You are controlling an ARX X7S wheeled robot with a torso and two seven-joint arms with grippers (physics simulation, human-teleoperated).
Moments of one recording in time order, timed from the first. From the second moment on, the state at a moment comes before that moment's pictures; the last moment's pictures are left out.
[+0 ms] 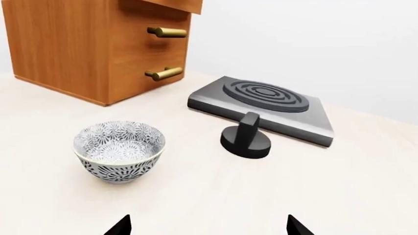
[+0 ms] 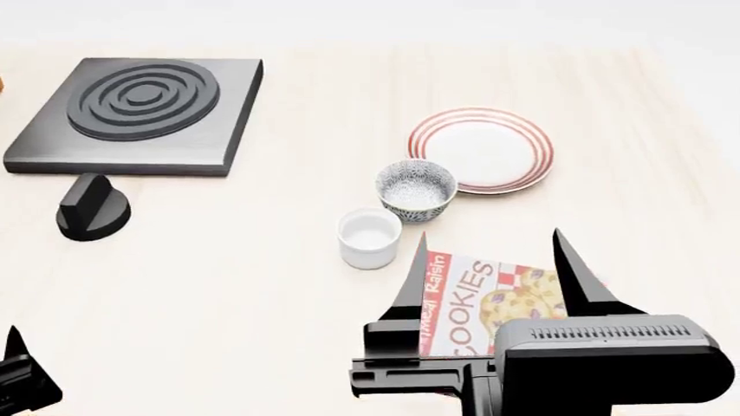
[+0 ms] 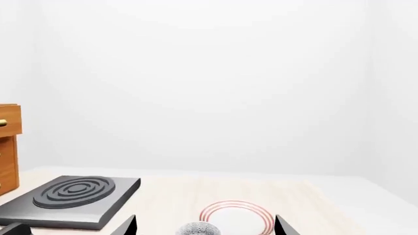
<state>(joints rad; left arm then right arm) -0.24 -0.25 -0.12 -0.24 -0.39 -0.05 -0.18 0.26 0.24 -0.16 -0.79 0.31 0.73 0.33</state>
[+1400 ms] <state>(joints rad) -0.24 -0.27 -0.10 -0.25 -0.40 -0.04 -0.19 0.26 0.27 -0.17 -0.79 0.34 0.71 0.36</state>
